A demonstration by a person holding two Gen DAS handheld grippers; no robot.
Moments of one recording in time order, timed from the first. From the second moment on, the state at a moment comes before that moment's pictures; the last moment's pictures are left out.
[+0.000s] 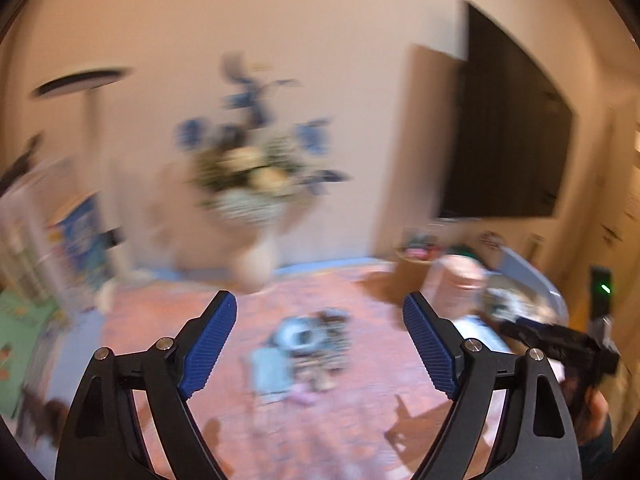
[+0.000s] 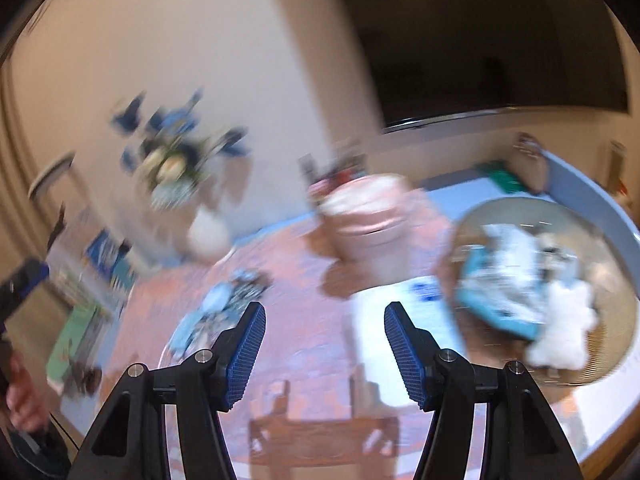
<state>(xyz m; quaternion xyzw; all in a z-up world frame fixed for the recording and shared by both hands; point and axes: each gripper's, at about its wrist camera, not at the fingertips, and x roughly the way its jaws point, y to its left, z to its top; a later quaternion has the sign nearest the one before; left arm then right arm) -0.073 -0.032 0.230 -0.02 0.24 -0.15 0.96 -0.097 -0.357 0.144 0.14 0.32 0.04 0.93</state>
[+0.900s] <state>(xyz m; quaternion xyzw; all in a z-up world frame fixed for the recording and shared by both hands) -0.006 0.051 0.022 -0.12 0.45 -0.05 0.88 -0.020 -0.254 0.006 0.08 0.44 0.08 0.89</state>
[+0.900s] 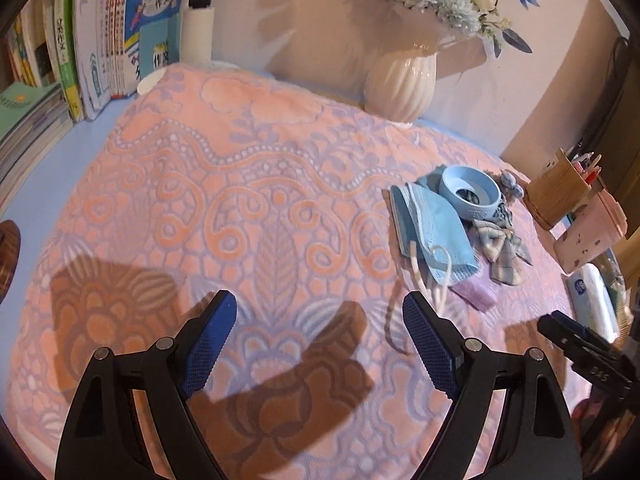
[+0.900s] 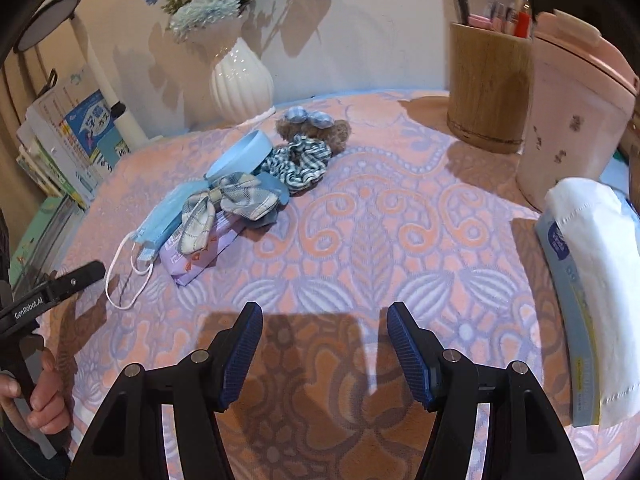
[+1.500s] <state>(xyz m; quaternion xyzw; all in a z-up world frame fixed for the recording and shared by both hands) 0.068 -0.018 0.044 -0.08 0.47 -0.17 0.86 0.044 -0.205 0.042 0.15 0.47 0.15 0.86</state>
